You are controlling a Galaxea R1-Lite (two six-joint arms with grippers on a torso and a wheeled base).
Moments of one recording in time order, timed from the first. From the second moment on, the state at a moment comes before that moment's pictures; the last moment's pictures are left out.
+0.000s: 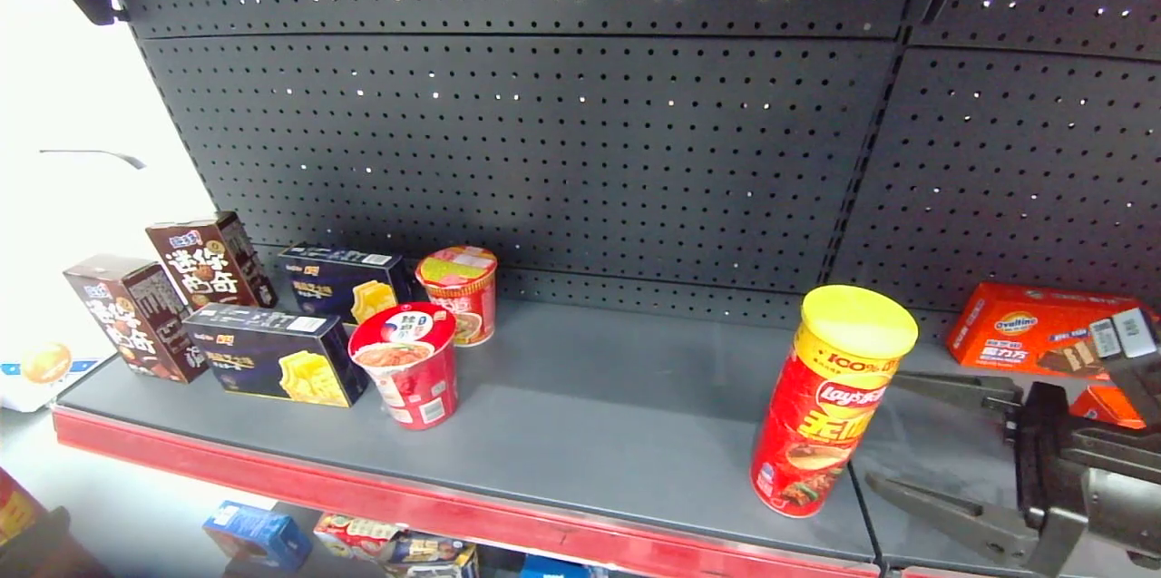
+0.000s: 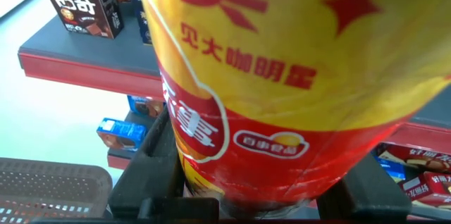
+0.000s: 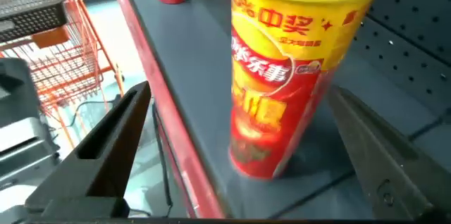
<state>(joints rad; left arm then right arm) -0.17 0.54 -0.36 0.00 0.15 -0.13 0.27 1.24 -0.29 -0.78 0.64 -0.17</state>
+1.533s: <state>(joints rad) -0.25 0.58 -0.44 -0.04 -0.09 -0.03 0.16 0.46 -0.31 -0.05 -0.07 0.02</state>
